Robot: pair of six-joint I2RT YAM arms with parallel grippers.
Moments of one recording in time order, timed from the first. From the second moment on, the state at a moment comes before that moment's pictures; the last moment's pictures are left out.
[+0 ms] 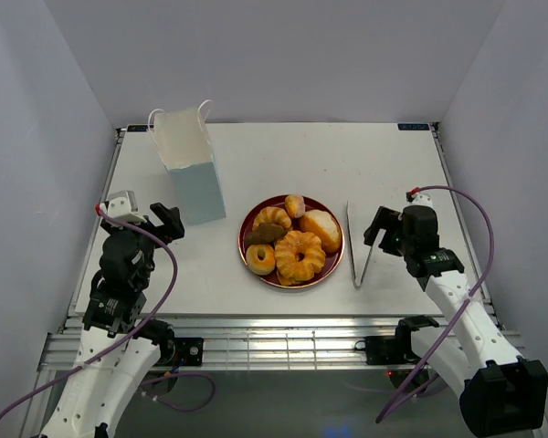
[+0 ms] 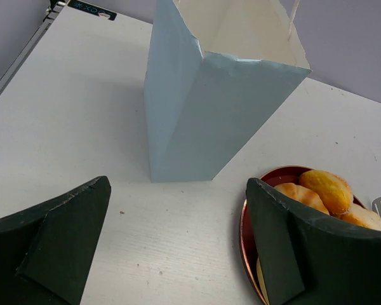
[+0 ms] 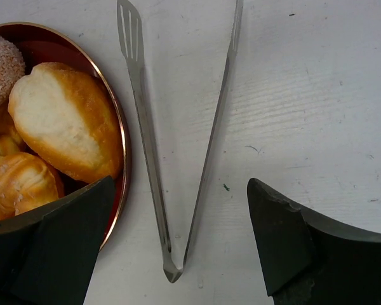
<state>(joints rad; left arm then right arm) -0.27 0.47 0.68 -0.34 -0.34 -0.32 0.19 0.85 0.57 -0.39 0.04 0.41</state>
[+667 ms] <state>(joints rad) -0.28 0.47 0.68 -0.34 -0.32 -0.32 0.19 0.88 0.56 -0.39 0.06 0.36</state>
